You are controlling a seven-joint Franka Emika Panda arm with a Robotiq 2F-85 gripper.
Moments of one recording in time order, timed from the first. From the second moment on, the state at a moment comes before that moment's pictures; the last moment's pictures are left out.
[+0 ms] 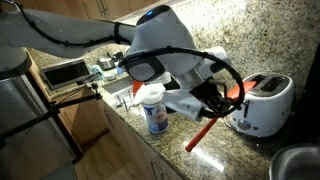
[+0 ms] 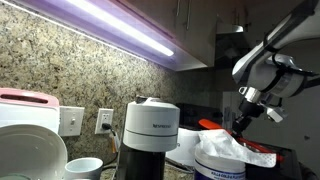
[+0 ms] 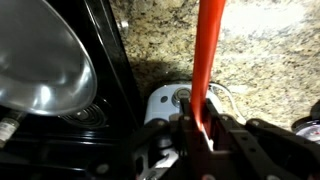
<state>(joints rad) -2.09 -1.06 1.74 -2.13 1.56 2.40 -1.05</state>
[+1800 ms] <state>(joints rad) -2.38 -1.18 1.76 -2.07 1.38 2.41 -0.18</state>
